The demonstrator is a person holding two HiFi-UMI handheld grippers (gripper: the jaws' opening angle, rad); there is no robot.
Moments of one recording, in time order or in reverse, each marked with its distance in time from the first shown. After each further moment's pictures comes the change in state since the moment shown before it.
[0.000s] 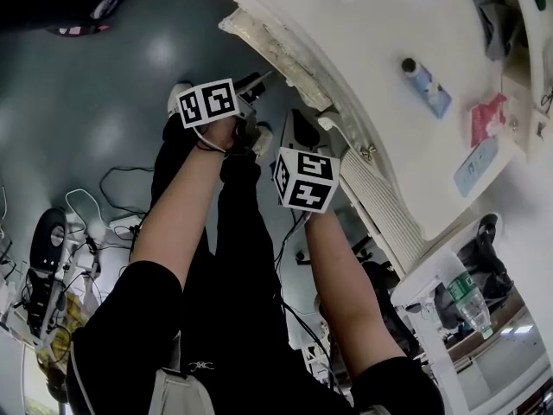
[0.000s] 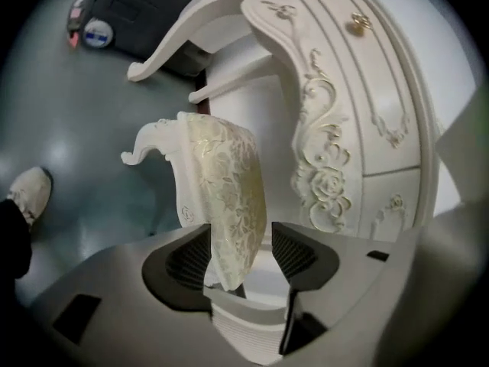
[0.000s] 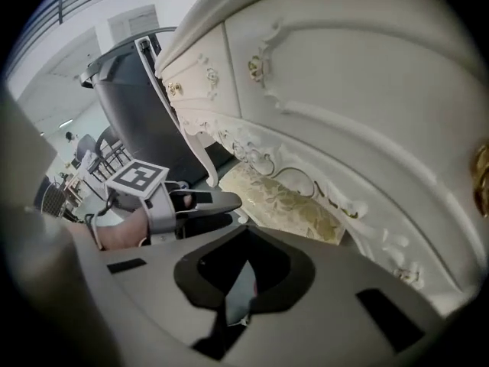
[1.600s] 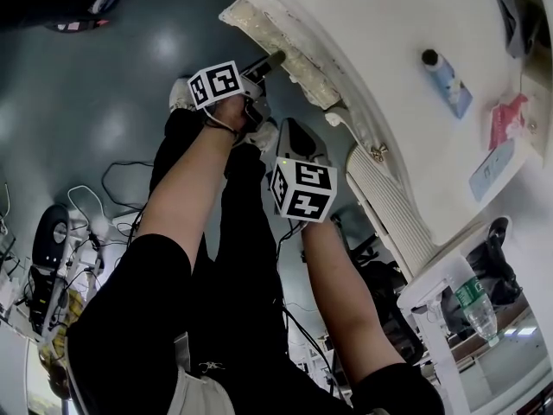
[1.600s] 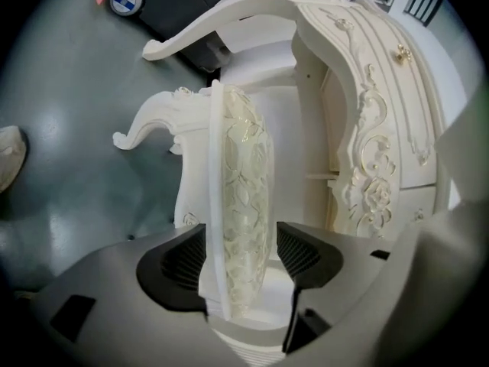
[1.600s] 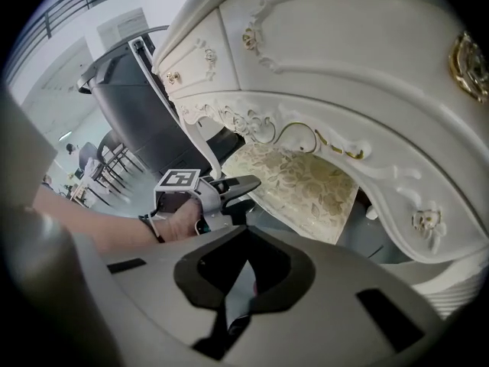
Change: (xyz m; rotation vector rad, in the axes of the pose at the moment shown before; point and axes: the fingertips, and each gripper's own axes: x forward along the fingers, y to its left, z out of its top) left arm 0.047 0.043 0.009 -0.129 -0.081 -0.129; right arm 0.005 0.013 -0.042 0.069 0.046 0.038
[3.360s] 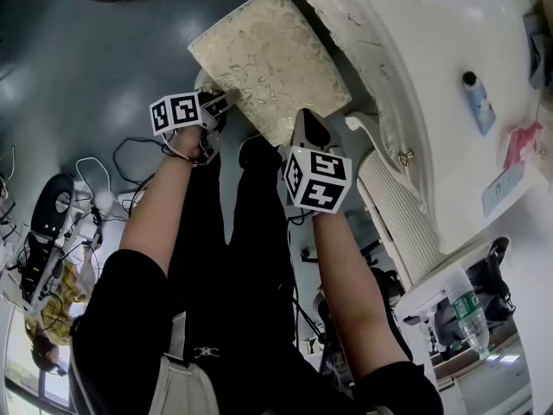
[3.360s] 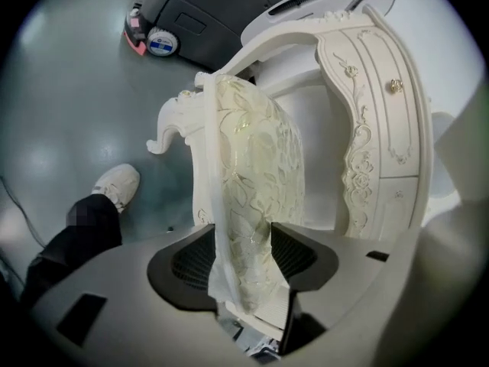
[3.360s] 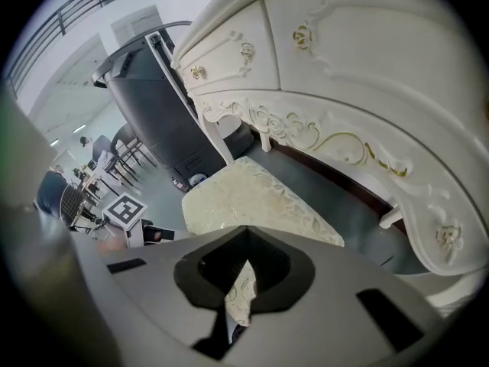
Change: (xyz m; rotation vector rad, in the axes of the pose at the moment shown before) left arm -0.201 0.074 -0.009 0.016 0.141 0.357; right arm 0.006 0.039 0.009 -0.067 0.008 0.072
